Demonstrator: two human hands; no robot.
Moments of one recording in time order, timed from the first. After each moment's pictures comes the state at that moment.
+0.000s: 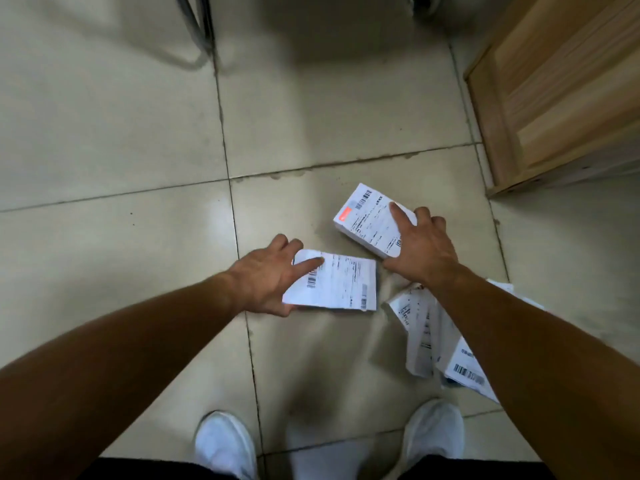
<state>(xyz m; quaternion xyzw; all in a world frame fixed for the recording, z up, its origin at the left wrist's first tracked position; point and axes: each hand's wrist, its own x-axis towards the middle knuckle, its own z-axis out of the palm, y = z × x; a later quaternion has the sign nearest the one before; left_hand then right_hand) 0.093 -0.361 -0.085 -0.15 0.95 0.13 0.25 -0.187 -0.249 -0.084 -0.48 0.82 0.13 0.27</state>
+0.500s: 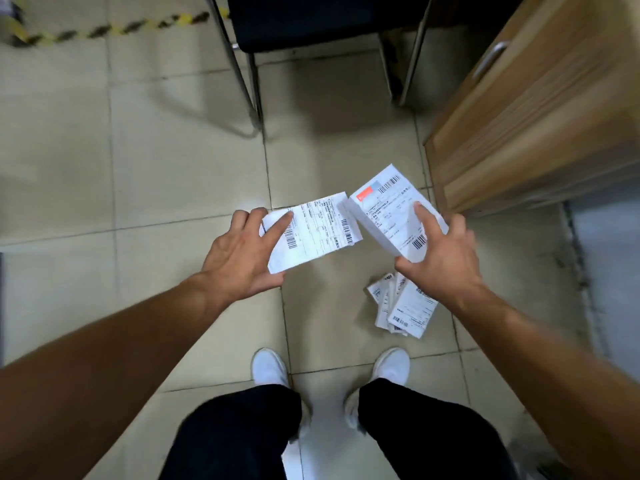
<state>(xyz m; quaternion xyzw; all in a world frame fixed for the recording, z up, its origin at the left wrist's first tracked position) 0.124 -0.361 0.318 -0.39 0.90 0.11 0.13 -0.171 -0.211 0.326 -0.41 0.87 -0.04 0.27</state>
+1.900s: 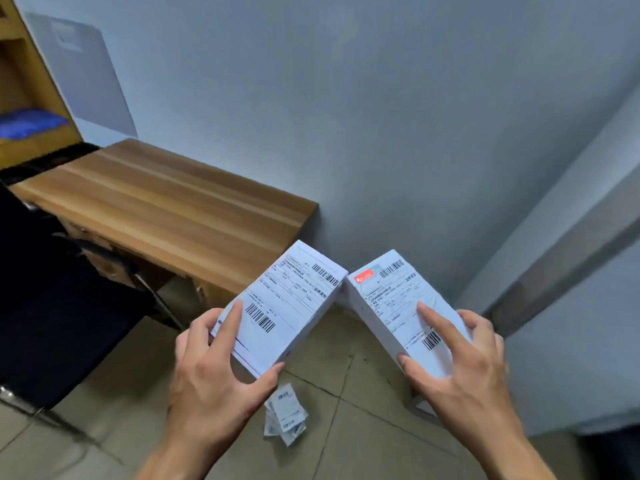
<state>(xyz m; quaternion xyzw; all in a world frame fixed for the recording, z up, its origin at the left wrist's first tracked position) 0.069 -0.192 0.852 -0.09 0.92 0.34 -0.17 0.033 0.118 0.880 0.02 0.95 -0.27 -0.16</state>
